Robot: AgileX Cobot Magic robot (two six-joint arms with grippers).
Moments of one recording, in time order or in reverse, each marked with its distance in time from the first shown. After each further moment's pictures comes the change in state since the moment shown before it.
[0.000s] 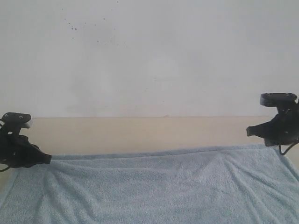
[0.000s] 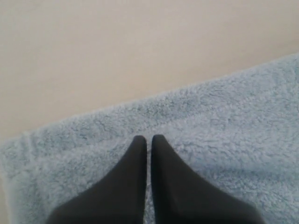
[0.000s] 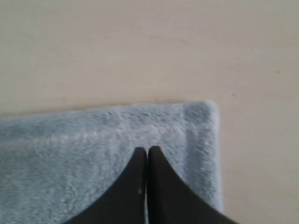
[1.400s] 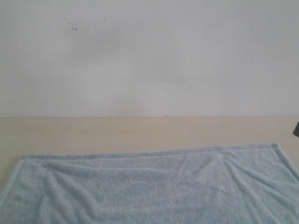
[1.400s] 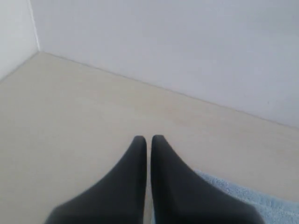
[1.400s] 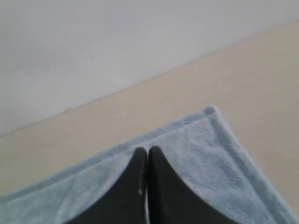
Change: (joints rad) left arm 0.016 -1.091 0.538 -0.265 -0.453 -0.216; right arm 0.137 -1.062 1.048 -0.163 -0.653 0.574
